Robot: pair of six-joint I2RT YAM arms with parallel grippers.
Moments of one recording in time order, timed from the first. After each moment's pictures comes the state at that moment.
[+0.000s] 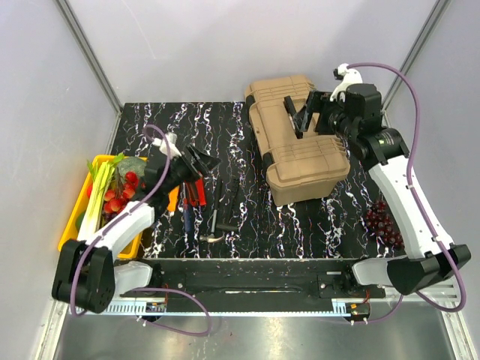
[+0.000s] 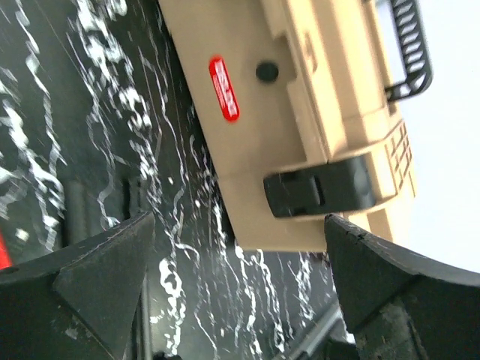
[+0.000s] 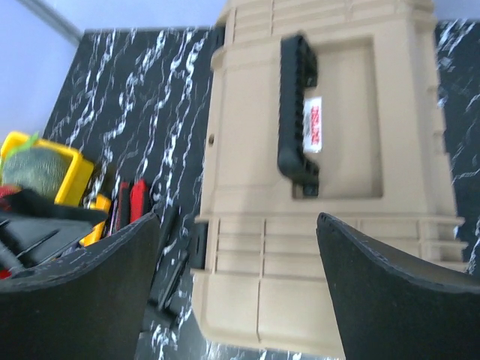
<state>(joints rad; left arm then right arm) -0.25 1.16 0.63 0.29 0.35 -0.82 0.33 1.35 1.60 -0.60 -0.06 0.32</state>
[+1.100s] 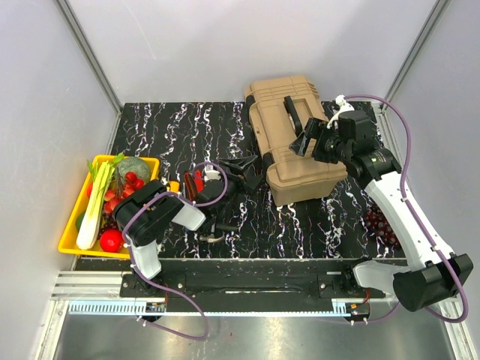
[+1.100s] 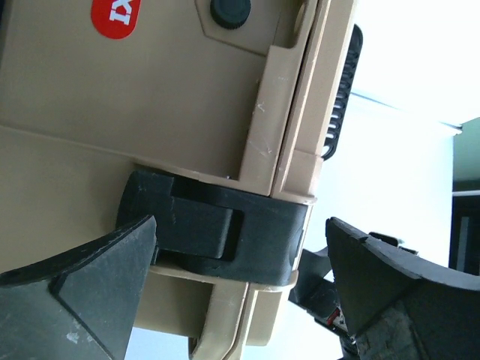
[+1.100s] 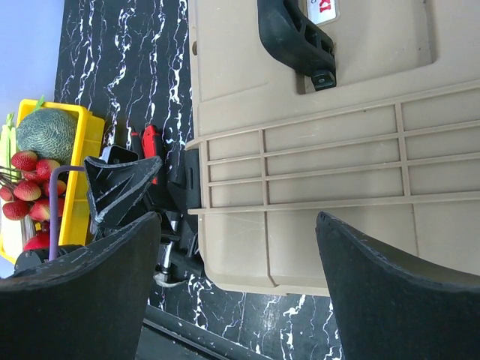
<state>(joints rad) -0.75 1.82 0.57 1.23 -0.14 -1.88 0.33 1.22 1.29 -0.61 -0.15 0.51</state>
